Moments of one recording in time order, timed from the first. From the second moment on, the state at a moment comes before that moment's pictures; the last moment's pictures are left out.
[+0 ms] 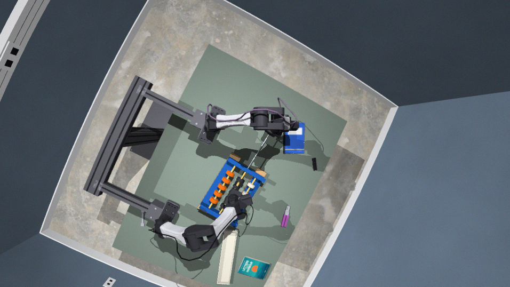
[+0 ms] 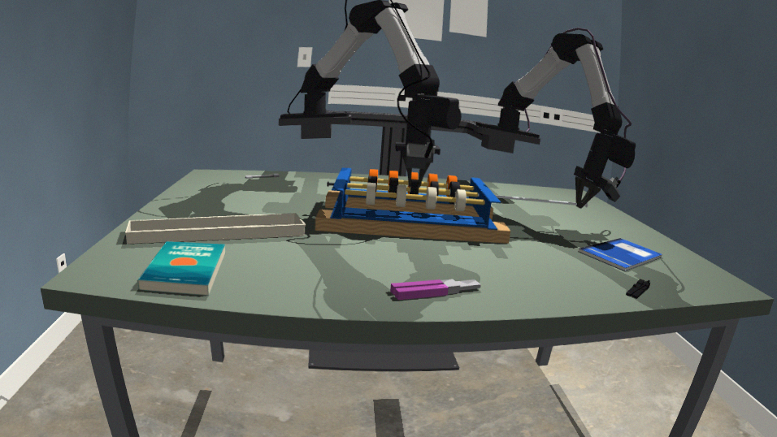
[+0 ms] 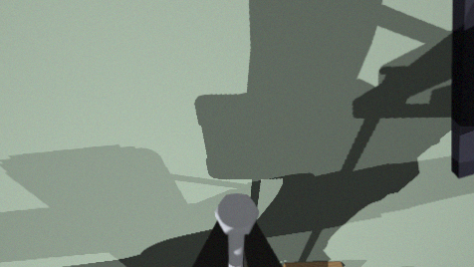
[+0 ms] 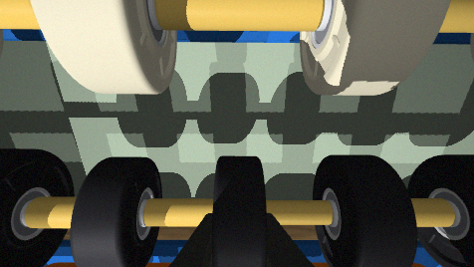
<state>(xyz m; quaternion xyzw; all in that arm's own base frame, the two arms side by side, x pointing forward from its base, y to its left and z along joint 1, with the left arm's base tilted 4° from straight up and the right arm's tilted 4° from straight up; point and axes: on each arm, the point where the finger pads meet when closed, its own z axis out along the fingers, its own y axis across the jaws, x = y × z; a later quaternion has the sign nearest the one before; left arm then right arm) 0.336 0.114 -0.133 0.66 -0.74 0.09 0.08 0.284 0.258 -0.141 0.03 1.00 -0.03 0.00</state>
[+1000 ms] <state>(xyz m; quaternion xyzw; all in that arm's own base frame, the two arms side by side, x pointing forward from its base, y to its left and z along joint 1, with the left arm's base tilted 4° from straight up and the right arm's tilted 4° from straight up) 0.334 0.102 -0.134 0.66 -0.74 0.08 0.09 0.284 0.258 -0.141 0.03 1.00 -0.03 0.00</state>
